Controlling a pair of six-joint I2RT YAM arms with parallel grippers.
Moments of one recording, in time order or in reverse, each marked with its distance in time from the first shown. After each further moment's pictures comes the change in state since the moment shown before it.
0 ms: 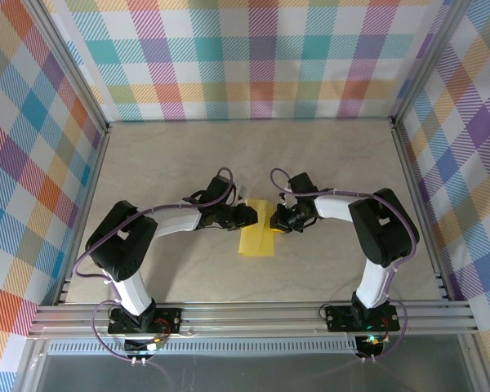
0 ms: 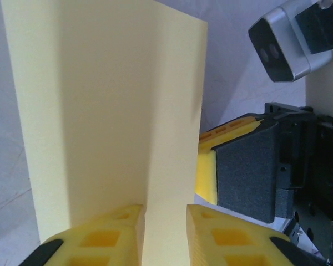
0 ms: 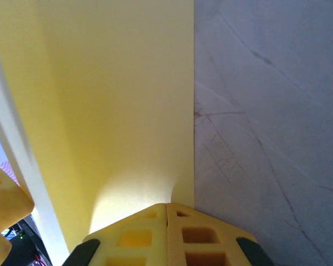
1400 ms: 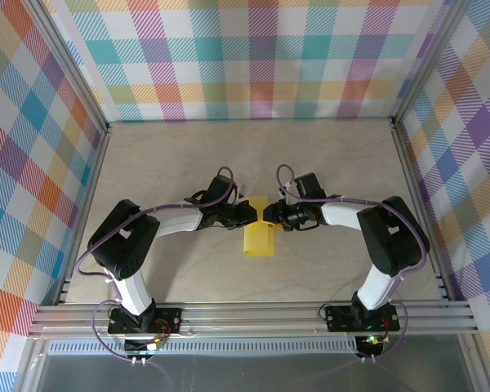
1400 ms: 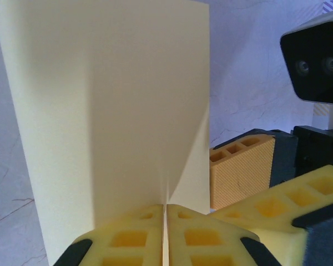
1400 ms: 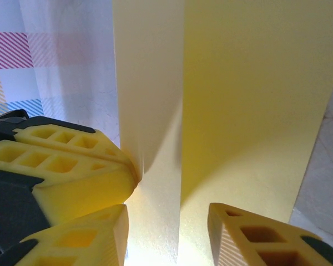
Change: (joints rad) left arm -0.005 0.015 0.000 0.055 -0.007 -0.034; right arm -0.016 -0.092 -0.106 0.248 -0.158 0.076
